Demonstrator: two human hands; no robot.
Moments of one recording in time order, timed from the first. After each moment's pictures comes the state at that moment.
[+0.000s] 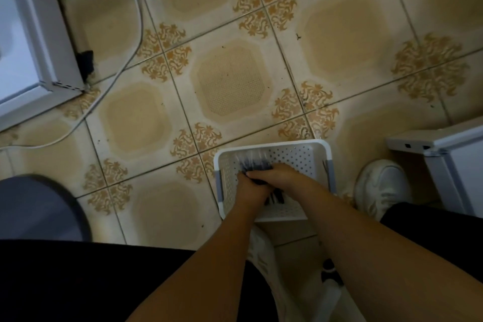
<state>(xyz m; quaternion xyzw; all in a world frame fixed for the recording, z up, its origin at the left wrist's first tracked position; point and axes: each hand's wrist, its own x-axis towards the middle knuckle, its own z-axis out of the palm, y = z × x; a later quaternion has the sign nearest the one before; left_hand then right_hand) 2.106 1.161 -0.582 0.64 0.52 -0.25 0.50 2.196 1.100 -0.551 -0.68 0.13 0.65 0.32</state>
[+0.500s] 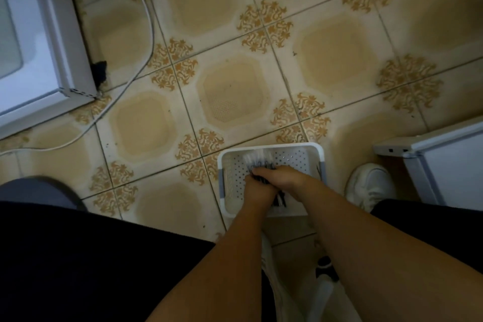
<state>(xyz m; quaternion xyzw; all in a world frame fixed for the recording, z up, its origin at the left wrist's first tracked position) 2.122 1.142 -0.546 0.56 0.55 -0.23 0.58 2.207 1.092 -0.498 -0.67 0.14 0.65 0.33</state>
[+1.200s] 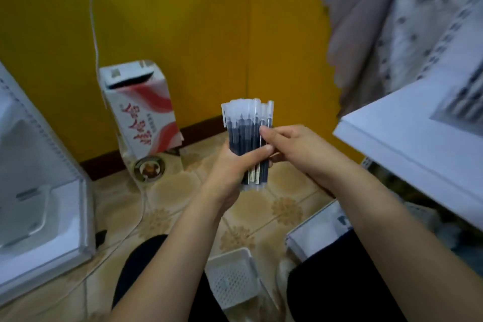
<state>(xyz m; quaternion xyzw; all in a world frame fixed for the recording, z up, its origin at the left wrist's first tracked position) 2.136 1.086 0.027 0.60 -0.06 0.04 0.80 2.173 0.942 0.072 -0.80 -0.17 0.15 0.55</state>
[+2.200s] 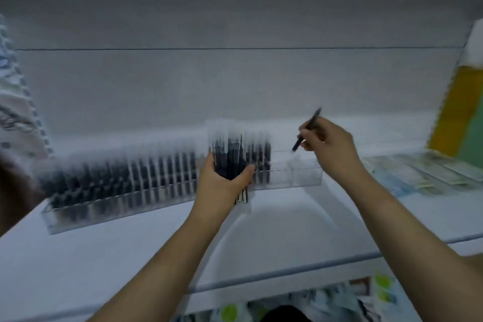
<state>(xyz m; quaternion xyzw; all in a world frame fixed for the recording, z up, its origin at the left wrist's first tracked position) 2.059 0.597 0.150 0.63 -0.36 -0.16 0.66 1.917 0.424 0.178 -0.76 0.29 -0.49 0.32</state>
